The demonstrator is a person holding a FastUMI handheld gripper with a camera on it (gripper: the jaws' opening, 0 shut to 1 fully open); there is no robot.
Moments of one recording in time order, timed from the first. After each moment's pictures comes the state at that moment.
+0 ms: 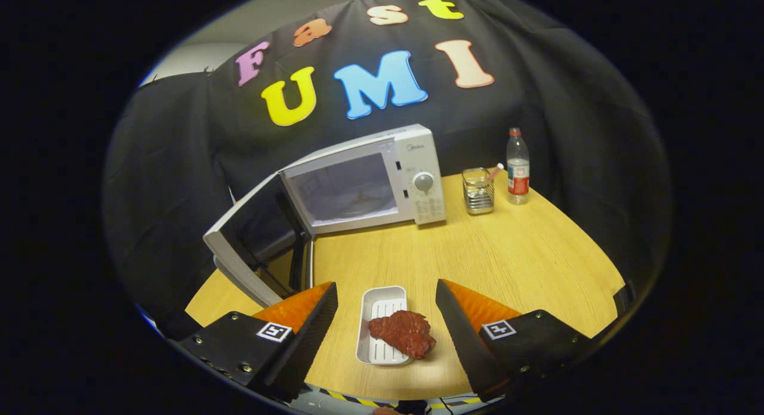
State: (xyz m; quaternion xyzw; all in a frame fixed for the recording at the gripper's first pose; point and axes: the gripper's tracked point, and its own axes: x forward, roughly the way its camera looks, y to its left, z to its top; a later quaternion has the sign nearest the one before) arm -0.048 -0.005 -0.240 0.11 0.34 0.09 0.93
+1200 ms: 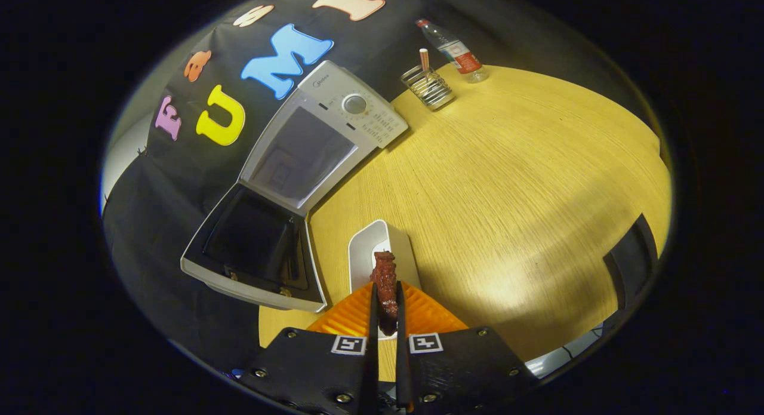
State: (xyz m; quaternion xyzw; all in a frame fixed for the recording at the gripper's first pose) arm -0.065 -0.002 -0.321 0.33 0.46 0.09 0.82
